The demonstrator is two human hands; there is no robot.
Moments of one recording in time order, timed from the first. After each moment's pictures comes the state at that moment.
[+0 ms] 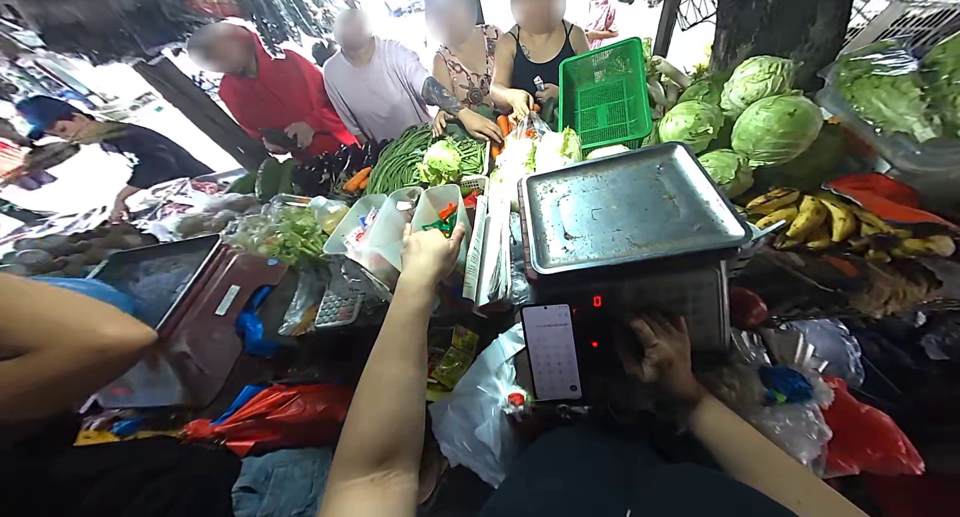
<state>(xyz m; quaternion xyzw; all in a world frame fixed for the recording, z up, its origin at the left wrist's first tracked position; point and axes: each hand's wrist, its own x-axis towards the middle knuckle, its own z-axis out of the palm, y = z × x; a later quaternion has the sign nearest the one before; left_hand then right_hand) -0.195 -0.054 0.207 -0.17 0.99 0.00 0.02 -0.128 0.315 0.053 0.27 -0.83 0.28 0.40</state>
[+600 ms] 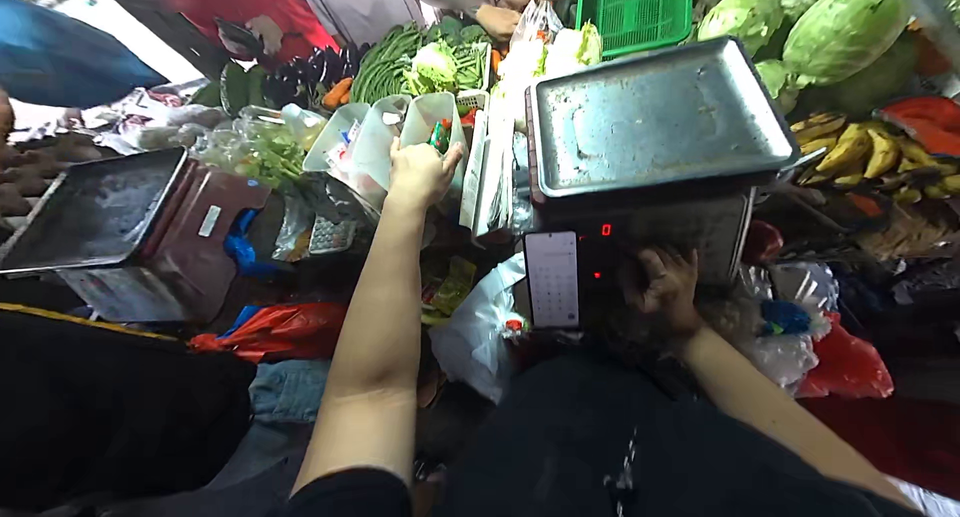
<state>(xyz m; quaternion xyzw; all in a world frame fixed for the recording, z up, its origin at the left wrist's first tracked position) -0.191 -0.064 0.204 -0.13 0.99 0.00 0.02 -0.121 0.315 0.055 0.27 -0.84 0.28 0.38</state>
